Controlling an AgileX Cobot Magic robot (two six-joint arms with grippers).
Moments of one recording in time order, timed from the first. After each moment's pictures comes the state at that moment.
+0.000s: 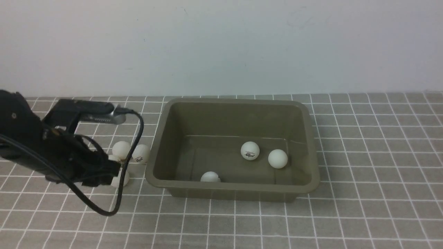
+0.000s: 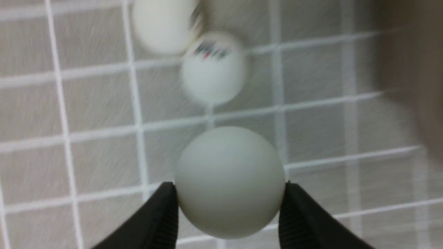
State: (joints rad) right arm 0.46 -0.01 -0.38 -0.27 0.45 0.36; left arm -0.14 1.46 -0.93 -0.21 0.69 0.19
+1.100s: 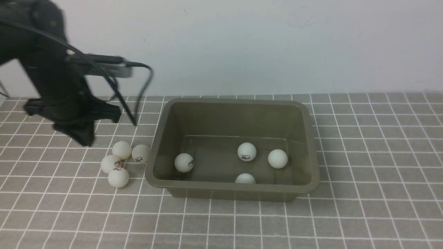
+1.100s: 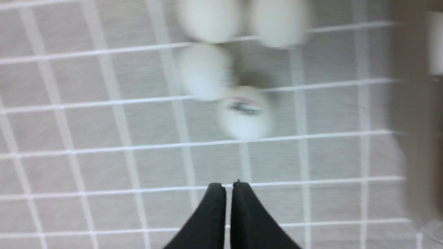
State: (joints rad) right arm 0.46 -0.01 -0.38 -0.27 0.45 0.36; left arm -0.05 1.79 -1.49 -0.03 1.21 -0.01
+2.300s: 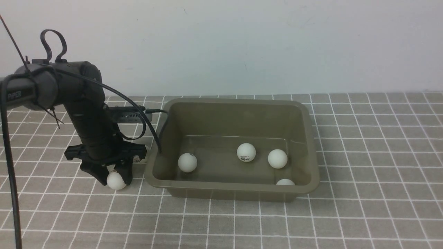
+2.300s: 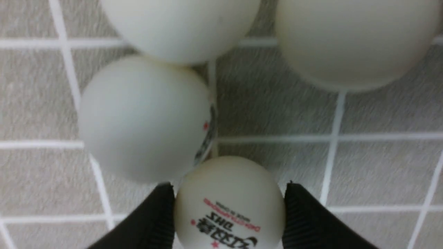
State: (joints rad) right arm 0.46 -0.01 -0.38 -0.27 0.45 0.36; left arm -0.09 2.07 -1.45 -0.10 1.09 -0.02
